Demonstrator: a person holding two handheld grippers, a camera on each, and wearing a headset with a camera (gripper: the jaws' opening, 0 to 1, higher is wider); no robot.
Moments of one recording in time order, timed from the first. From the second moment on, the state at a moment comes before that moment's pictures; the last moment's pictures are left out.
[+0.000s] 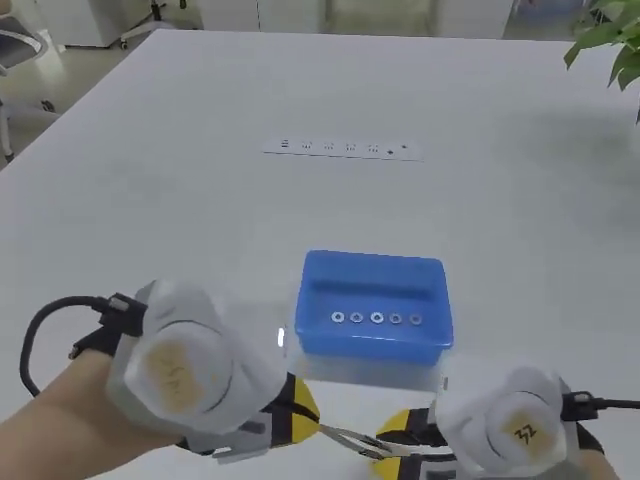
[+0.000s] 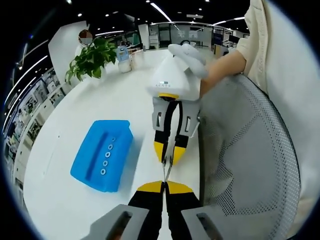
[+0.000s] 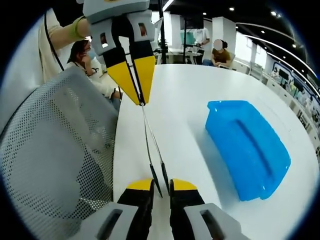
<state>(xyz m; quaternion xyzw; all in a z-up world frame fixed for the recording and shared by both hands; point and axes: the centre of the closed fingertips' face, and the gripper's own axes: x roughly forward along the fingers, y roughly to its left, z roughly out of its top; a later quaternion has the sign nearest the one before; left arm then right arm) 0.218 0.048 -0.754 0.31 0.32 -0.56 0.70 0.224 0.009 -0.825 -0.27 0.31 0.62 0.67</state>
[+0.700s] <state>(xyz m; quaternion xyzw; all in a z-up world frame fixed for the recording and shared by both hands) 0.235 0.044 -0.810 0.29 0.37 -0.53 0.70 0.226 -0.013 -0.827 -0.27 0.32 0.60 0.68</state>
